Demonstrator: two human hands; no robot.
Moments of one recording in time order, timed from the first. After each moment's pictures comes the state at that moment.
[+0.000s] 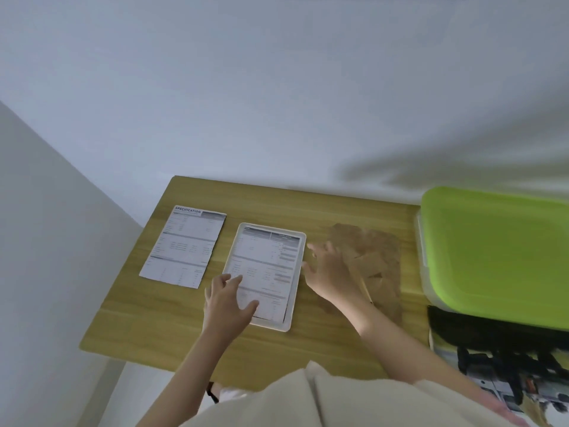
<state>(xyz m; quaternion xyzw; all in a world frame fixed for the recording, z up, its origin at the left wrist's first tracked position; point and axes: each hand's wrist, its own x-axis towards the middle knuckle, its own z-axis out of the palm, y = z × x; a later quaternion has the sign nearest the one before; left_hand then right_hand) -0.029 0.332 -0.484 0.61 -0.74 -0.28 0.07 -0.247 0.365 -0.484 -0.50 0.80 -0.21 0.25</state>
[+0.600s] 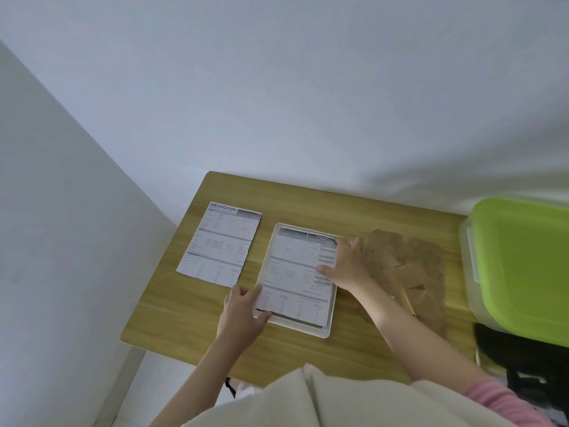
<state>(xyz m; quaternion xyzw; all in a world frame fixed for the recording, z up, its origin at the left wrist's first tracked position) 0.021 0.314 -0.497 0.60 -0.73 -0.31 0.03 -0.228 0.311 -0.503 -0.47 0.84 -0.08 0.25</state>
